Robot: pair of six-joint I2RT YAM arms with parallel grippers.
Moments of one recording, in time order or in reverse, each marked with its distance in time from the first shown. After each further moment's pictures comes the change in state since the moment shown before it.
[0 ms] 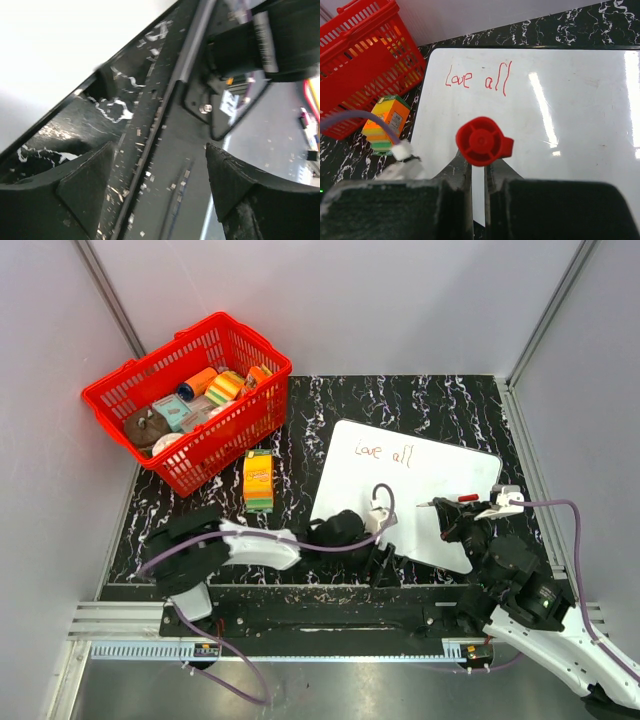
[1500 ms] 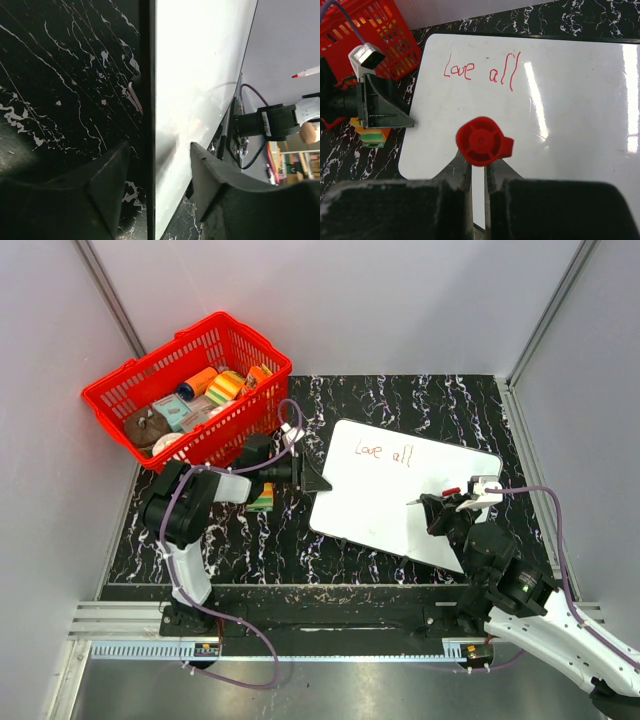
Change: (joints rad) left arm 0.828 0.107 0.016 0.207 0.610 0.021; right arm 0.000 0.158 -0.014 0.094 -0.011 -0.005
